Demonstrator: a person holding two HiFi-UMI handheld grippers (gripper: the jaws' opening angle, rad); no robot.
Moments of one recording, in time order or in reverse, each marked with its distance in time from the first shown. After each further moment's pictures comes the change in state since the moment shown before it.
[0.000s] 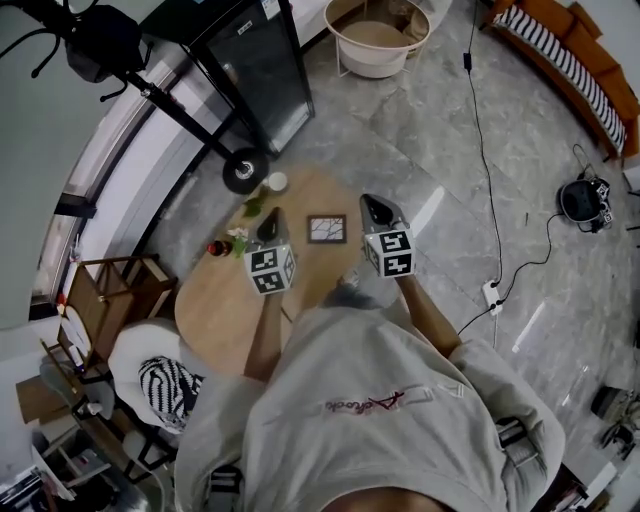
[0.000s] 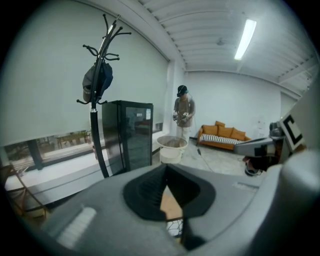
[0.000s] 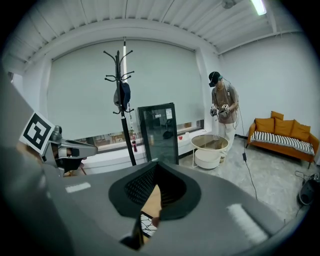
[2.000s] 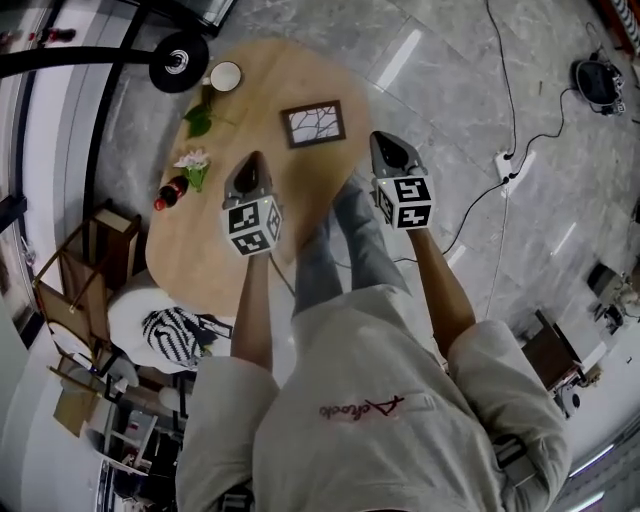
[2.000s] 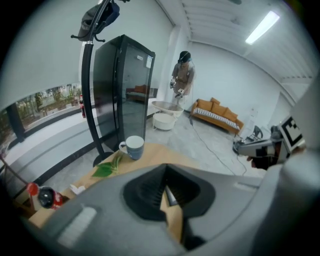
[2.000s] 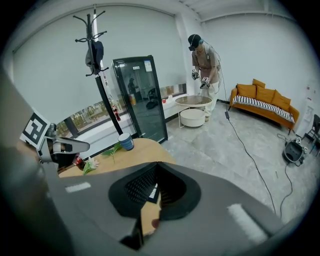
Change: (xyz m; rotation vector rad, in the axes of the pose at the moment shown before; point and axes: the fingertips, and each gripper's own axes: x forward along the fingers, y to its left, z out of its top) left arm 0.124 0.065 -0.253 -0.061 0.324 -0.144; right arm 0.108 -0.021 -0.265 0.186 0.314 -0.170
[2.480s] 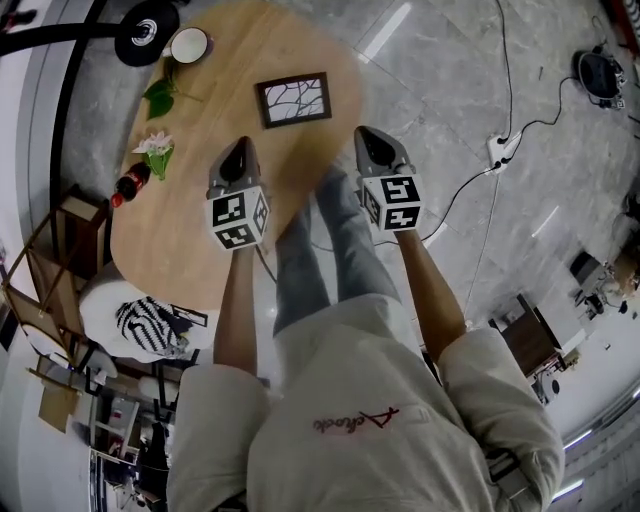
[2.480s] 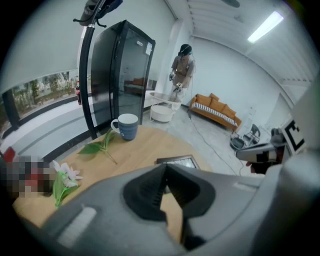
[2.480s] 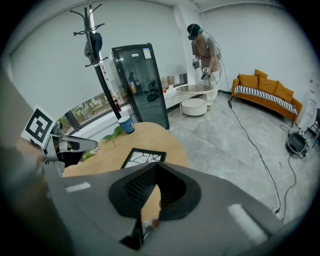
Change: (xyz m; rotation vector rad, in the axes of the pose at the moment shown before) left arm 0.048 -0.009 -0.078 -0.021 0.050 -0.040; right arm 0.034 -0.001 -0.086 0.020 0.074 0.026
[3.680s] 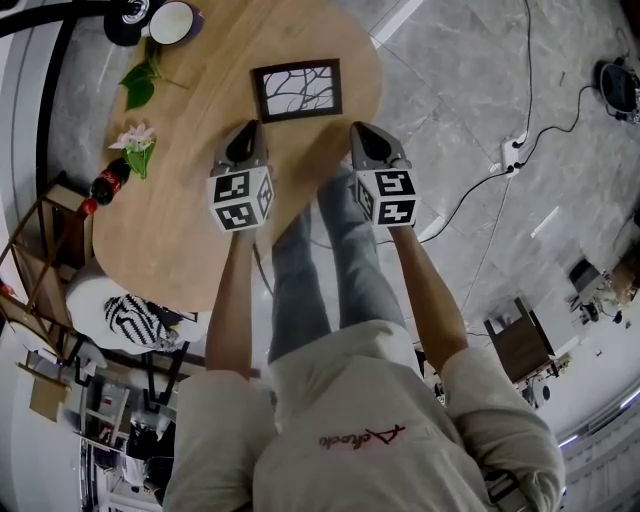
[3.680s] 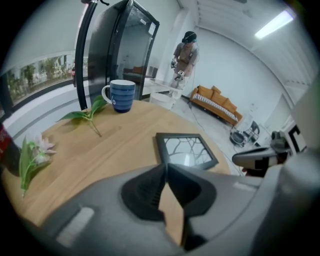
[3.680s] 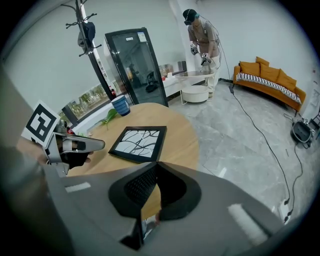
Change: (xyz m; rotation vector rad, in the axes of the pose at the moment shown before) left arm 0.085 0.010 -0.079 -0.034 0.095 -0.028; right arm 0.081 -0.010 -0.081 0.041 0.079 0.025
